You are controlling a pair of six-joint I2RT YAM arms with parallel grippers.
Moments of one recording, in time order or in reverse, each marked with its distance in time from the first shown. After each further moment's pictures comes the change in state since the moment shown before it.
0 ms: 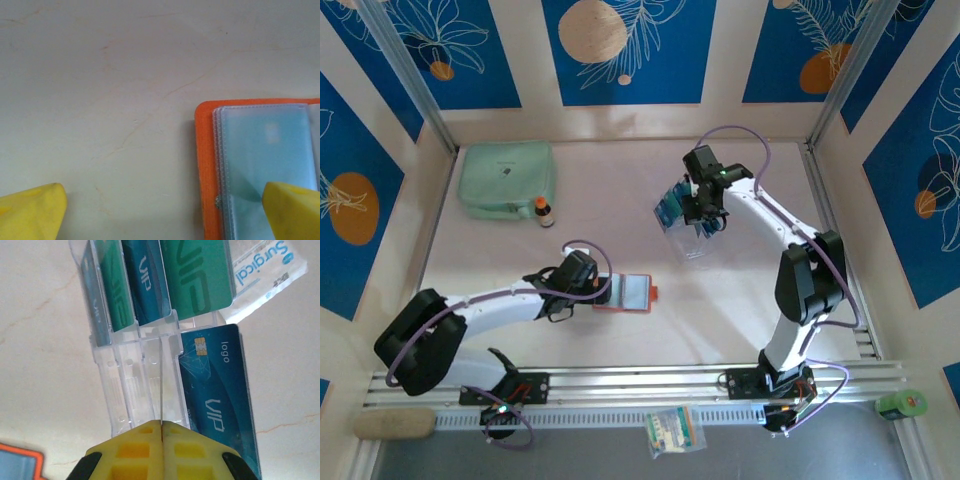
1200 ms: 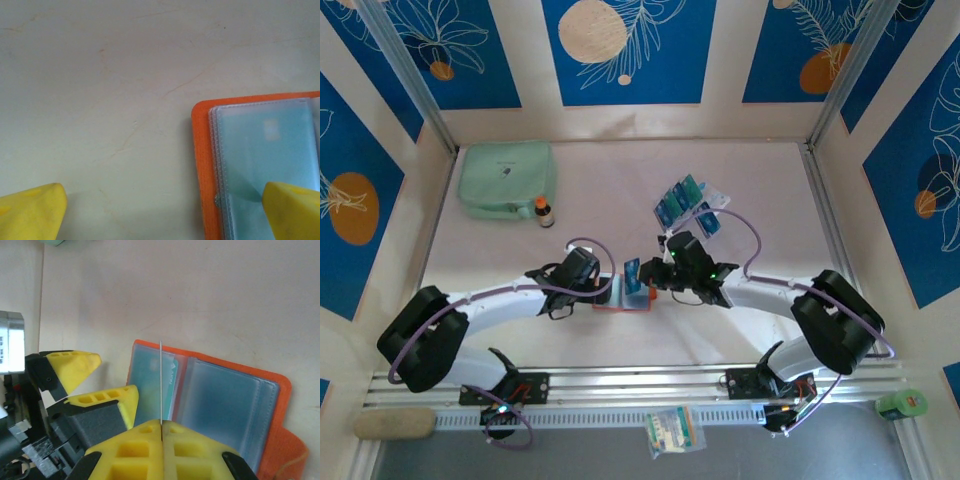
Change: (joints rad) left arm 0.001 0.026 0.039 -0.054 -0.001 0.049; right arm 0.346 -0.292 -0.873 1.086 -0.360 0.703
